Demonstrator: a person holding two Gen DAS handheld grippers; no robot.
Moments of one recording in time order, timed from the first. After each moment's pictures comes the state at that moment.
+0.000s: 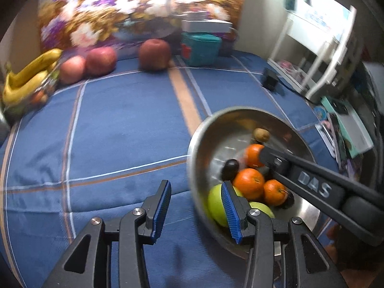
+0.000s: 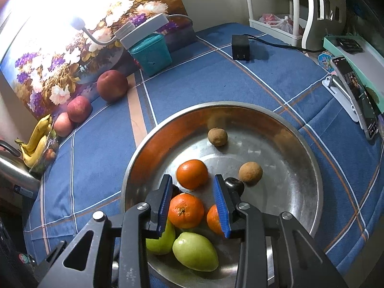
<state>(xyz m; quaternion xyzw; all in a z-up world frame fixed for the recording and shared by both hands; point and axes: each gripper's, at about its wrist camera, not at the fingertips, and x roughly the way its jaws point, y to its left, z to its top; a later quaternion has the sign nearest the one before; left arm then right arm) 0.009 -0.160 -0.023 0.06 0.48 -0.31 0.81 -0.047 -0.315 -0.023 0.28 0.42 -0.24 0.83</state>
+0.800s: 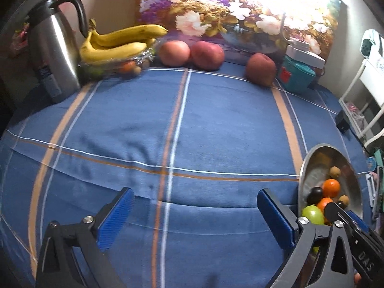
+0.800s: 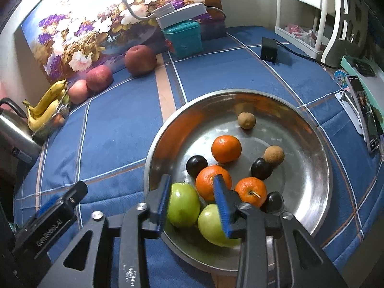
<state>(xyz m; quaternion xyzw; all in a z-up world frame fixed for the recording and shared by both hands) 0.049 -0.069 -0.030 0.02 0.49 -0.13 0.86 -0.043 -0.267 -0.017 0.22 0.45 -0.20 0.84</state>
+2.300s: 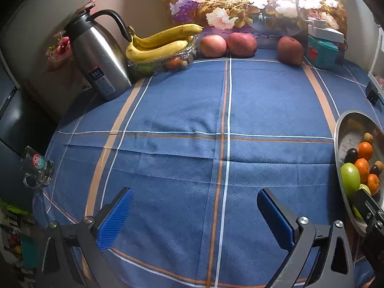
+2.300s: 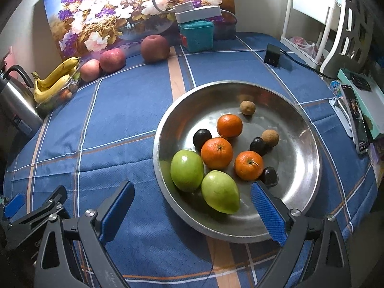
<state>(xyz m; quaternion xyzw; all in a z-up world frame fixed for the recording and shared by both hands) -0.004 -0.047 -0.011 0.13 0.49 -0.01 0.86 -0.071 -0.232 -0.014 0.17 0.47 -0.20 0.84</state>
